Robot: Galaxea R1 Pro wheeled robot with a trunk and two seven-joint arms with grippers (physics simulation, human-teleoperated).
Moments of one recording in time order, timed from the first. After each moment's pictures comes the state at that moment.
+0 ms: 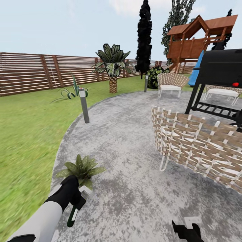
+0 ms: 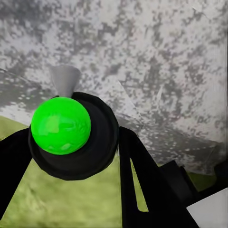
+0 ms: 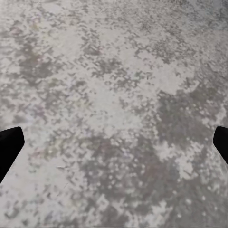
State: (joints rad) left arm -0.71 -0.02 0.12 -0.60 -1.11 0.83 -0.92; right arm -0.40 0.01 -1.02 -0.44 0.93 -0.31 0.24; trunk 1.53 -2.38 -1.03
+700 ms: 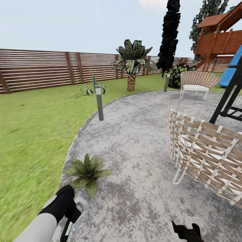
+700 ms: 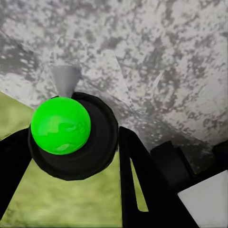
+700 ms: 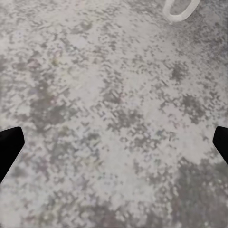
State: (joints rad) left arm -0.62 0.01 0.13 -0.61 -1.10 0.82 -0.92; right arm -0.39 0.01 -1.02 -0.44 0.93 -0.31 0.24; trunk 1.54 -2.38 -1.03
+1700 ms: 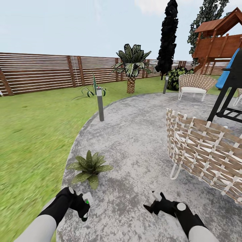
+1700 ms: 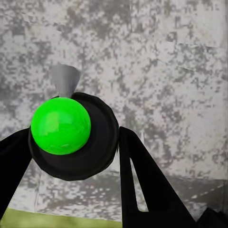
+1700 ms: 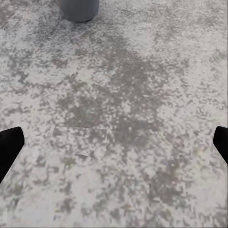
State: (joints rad) left arm -0.61 0.02 0.11 -0.59 -1.01 0.25 -0.93; right arm -0.58 0.02 -0.53 -0.45 0.94 -0.31 0.71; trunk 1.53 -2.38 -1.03
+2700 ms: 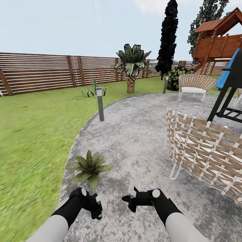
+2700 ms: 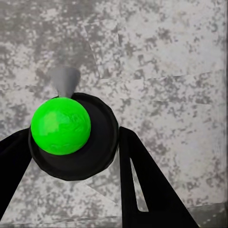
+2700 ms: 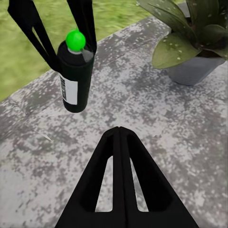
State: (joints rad) left arm -0.61 -0.08 0.02 -0.58 -1.01 0.15 -0.92; right arm -0.65 0.17 -0.26 -0.49 0.94 -0.31 0.94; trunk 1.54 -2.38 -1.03
